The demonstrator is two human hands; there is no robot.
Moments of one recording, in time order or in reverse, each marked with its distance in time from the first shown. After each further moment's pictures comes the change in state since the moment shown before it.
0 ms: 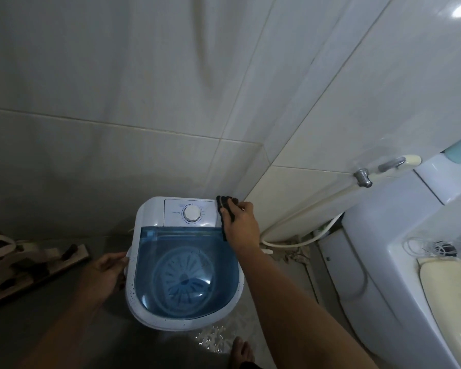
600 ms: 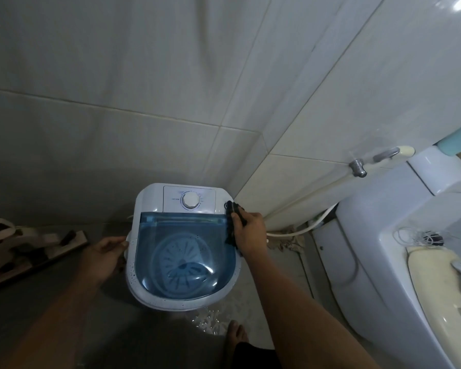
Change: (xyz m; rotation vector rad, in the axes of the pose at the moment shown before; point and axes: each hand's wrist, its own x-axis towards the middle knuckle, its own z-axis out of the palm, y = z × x) left_hand 0.021 -0.015 -0.009 -0.017 -0.003 -0.043; right_hand -0.035 0.024 -0.021 0.116 -0.037 0.197
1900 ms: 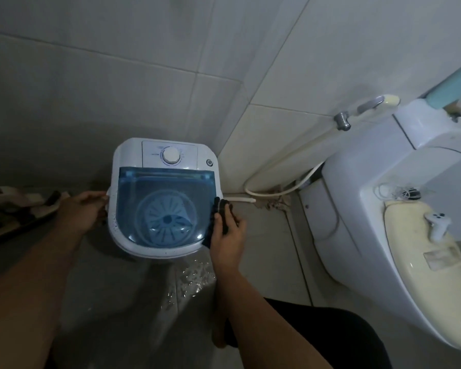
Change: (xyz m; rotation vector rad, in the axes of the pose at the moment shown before) left_hand -0.018 0.008 0.006 0.083 0.024 0.073; right_hand -0.133 0.046 0.025 0.206 0.249 0.073
